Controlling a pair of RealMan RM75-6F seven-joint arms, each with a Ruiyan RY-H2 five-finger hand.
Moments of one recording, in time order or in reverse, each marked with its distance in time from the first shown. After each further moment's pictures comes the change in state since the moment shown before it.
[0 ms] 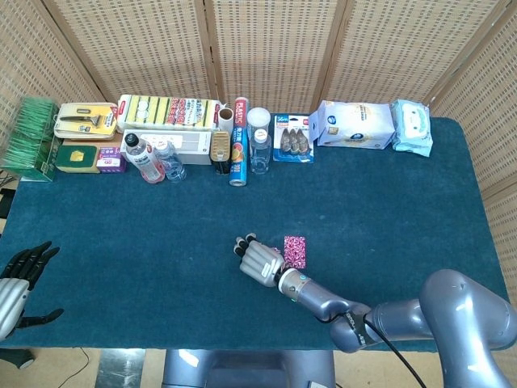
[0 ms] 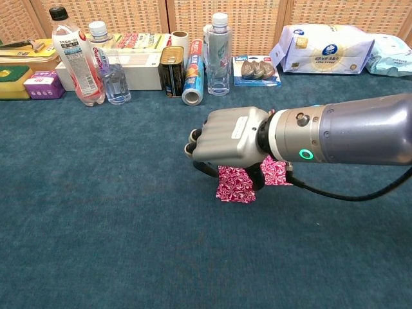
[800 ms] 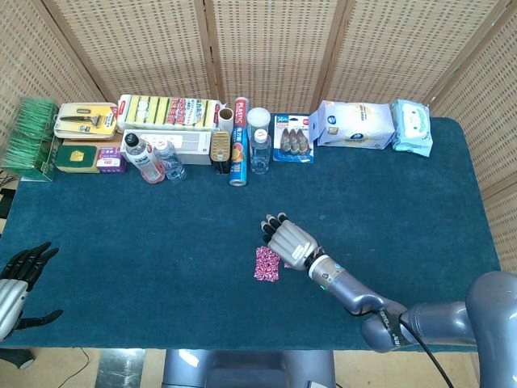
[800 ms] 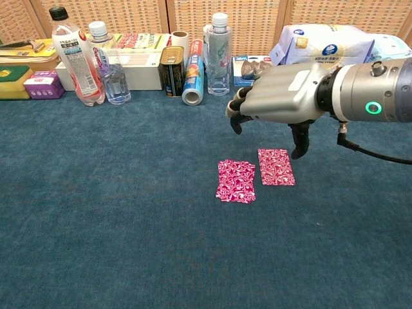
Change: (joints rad) left arm 0.003 0.003 0.006 0.006 0.016 0.013 -0.012; right arm -0.084 0.196 -0.034 -0.104 -0.058 0.106 0.139
